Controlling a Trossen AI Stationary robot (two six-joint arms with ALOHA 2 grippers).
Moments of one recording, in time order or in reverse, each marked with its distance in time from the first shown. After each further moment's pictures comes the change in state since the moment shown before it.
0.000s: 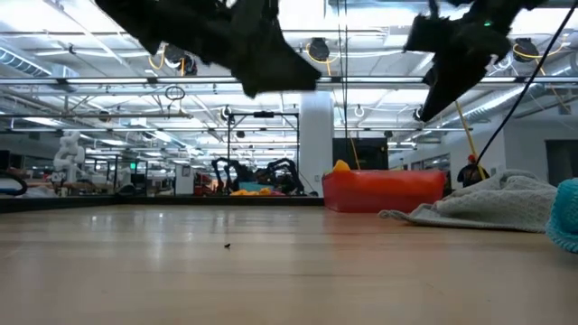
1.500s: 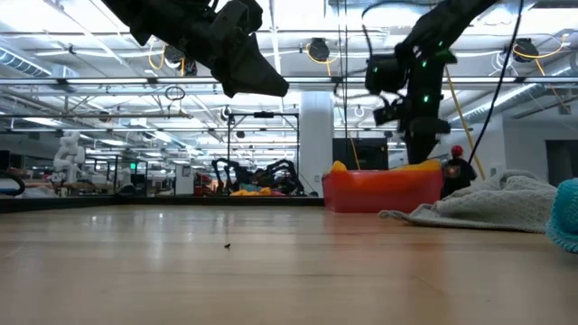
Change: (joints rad) left arm 0.119 -0.157 -0.002 -0.278 0.068 0.013; right arm -0.537 0.446 0.198 -0.132 -0.037 -0.493
